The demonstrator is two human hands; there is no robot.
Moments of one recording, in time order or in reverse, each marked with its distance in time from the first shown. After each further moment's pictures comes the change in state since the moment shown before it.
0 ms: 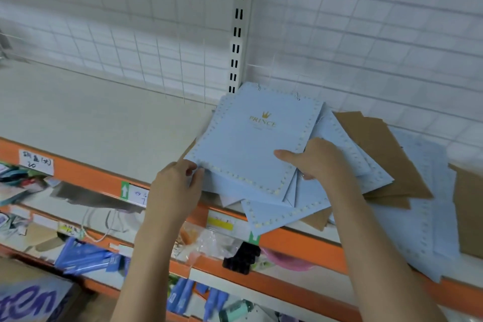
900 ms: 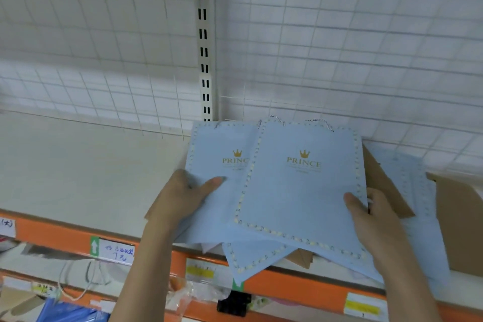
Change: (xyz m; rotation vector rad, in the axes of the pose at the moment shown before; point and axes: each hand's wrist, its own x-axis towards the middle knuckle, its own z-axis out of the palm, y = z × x) left_hand 0.056 0.052 0.012 -0.320 -0.408 -0.212; right_hand -0.056 0.089 -0.023 0.640 0.328 0.208
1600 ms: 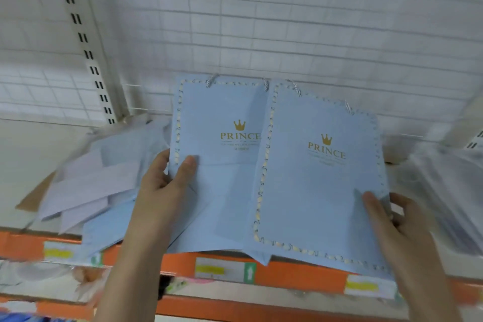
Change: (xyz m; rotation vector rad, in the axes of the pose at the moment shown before) left_hand -0.123 0.117 0.168 -0.590 0.130 0.180; right_hand 0.020 0.099 -0.215 0.096 0.209 -0.051
